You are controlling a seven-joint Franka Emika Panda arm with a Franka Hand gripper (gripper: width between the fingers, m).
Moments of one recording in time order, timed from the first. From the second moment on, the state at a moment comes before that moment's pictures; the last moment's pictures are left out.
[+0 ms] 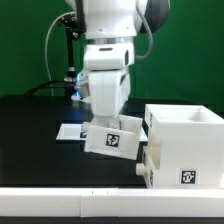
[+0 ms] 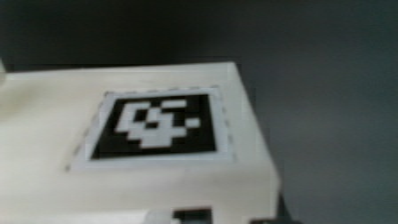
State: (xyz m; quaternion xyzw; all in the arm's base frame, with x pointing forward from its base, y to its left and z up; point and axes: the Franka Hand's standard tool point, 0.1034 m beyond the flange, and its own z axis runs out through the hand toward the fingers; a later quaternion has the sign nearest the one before) arm 0.505 -0.017 0.064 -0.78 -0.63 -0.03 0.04
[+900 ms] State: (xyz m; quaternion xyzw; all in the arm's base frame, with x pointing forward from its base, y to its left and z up) arm 0.524 -0.003 0.062 -0.76 -0.65 -0.03 0.05
